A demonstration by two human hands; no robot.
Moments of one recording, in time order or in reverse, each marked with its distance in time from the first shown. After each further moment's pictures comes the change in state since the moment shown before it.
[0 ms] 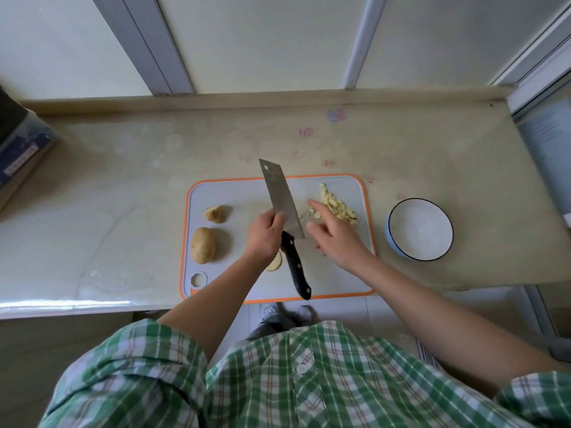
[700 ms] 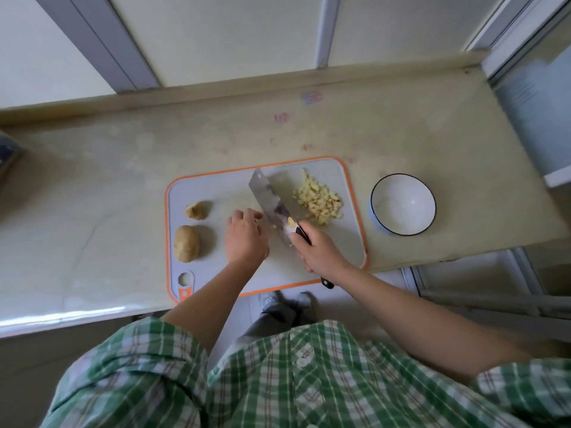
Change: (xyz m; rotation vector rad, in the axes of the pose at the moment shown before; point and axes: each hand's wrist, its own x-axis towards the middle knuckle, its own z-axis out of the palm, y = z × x) left_hand -0.002 -0.027 0.006 0.676 0.121 0.100; right_hand -0.026 0.029 0.036 0.288 0.011 0.110
